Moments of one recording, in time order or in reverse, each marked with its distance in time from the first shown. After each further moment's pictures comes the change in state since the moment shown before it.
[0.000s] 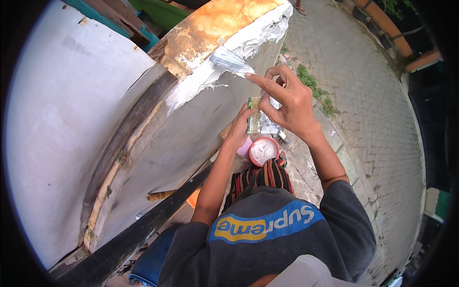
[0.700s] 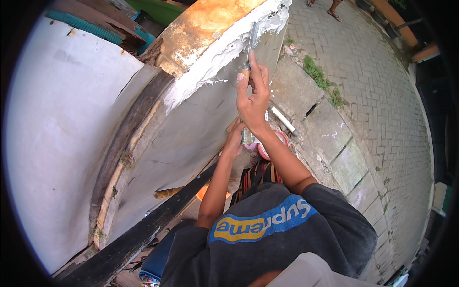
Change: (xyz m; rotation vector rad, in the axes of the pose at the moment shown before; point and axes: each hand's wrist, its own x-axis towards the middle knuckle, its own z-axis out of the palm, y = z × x) left_hand -0.025 -0.046 -0.065 0.099 0.167 -0.089; right_hand -0.014 -0.017 0.125 0.520 0.494 0.443
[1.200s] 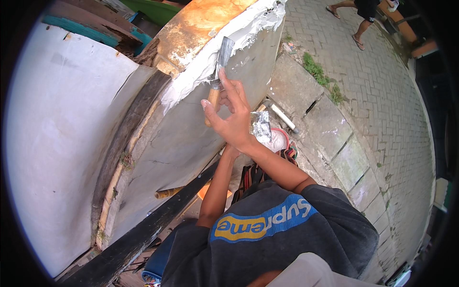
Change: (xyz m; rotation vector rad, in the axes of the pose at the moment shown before) left_hand 0.000 -0.040 -0.034 0.143 -0.070 0.295; right_hand -0.039 -0.029 0.017 0.207 -0.178 0.039
